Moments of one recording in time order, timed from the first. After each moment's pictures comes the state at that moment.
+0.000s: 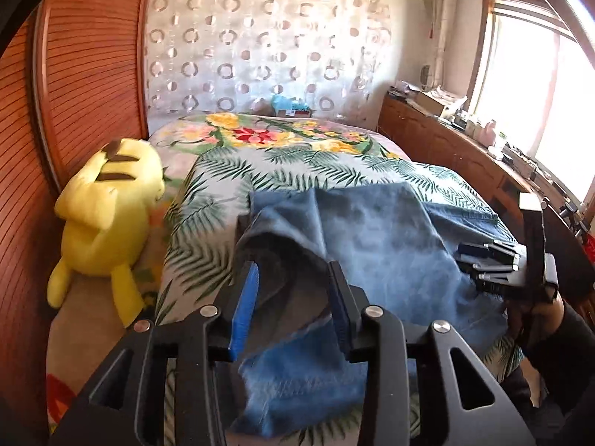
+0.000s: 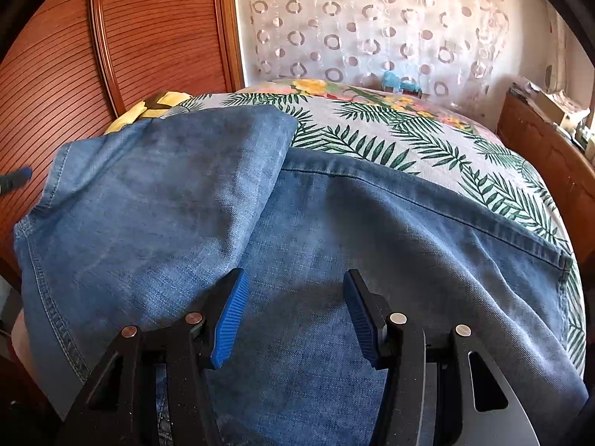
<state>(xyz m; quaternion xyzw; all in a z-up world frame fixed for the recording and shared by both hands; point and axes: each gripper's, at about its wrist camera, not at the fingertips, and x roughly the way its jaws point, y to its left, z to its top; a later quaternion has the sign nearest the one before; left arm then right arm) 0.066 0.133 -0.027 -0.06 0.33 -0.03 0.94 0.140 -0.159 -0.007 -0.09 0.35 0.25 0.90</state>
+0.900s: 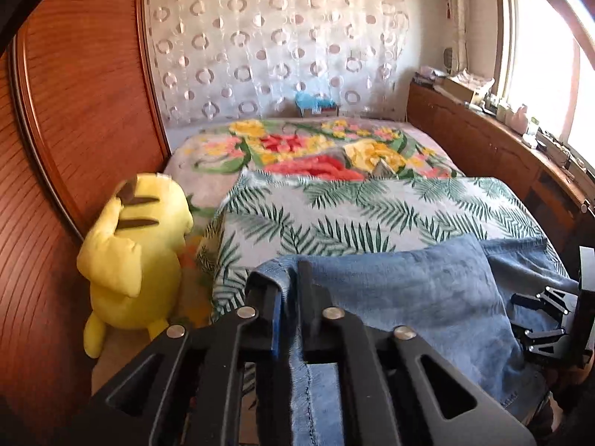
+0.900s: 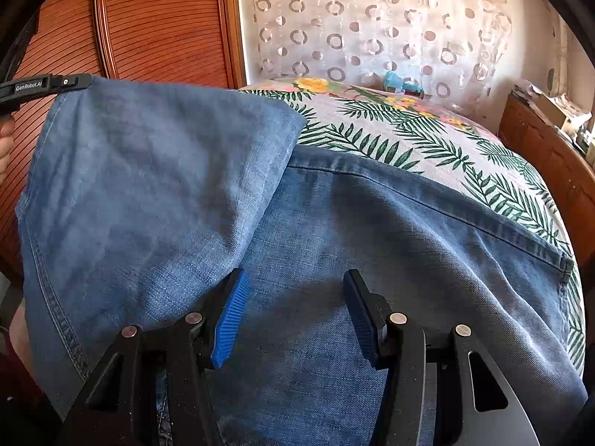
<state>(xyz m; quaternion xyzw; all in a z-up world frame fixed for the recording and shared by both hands) 0.157 0.156 0.005 -0.01 0.36 0.01 0.93 0.143 -0.159 -0.010 -0.09 0.35 0.26 0.90</state>
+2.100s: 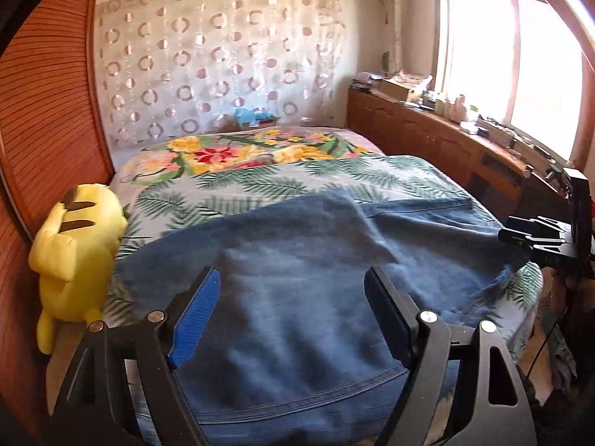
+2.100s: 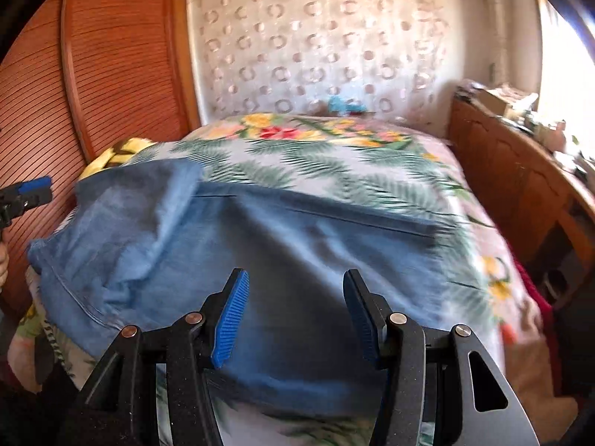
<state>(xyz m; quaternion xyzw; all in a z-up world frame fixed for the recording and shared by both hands) 0.083 0.041 -0.017 0.00 0.31 -0.09 0.95 0.078 -0.296 0.027 -0.04 0.30 0.16 0.94</state>
